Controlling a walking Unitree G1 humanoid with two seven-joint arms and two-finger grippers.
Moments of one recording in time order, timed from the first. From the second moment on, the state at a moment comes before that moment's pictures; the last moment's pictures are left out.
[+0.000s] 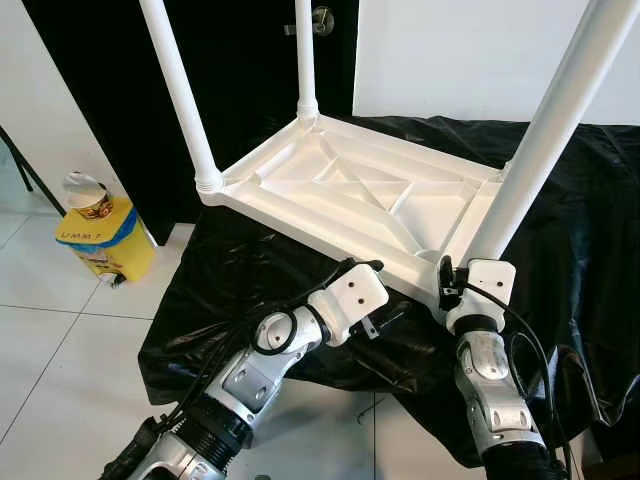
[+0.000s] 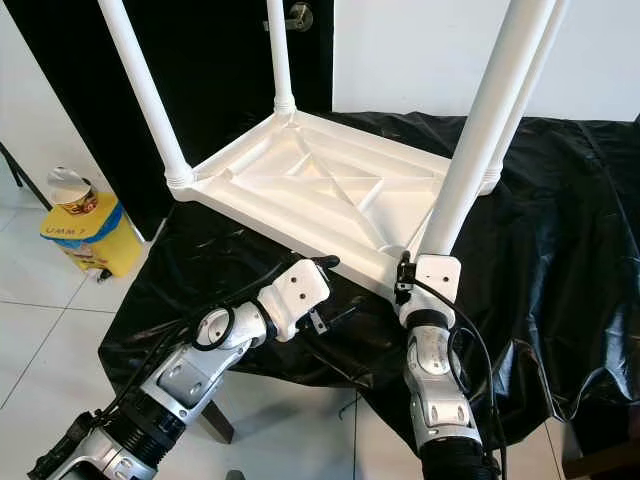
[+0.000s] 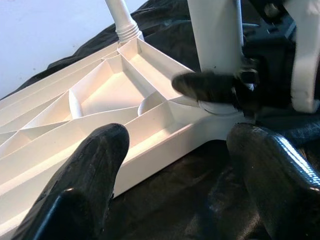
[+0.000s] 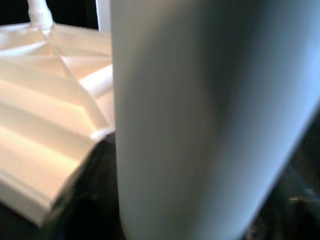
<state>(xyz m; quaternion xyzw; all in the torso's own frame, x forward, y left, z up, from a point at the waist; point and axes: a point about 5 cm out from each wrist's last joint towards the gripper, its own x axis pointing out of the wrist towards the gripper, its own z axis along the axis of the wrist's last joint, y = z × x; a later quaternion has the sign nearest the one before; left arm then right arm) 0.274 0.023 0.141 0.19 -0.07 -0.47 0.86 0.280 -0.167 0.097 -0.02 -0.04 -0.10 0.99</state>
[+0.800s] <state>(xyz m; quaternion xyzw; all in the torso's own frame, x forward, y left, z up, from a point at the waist) 0.270 0.032 0.136 0.18 -0.06 -0.46 0.87 0.291 -0.187 0.108 -0.07 -0.05 0.15 0.99</state>
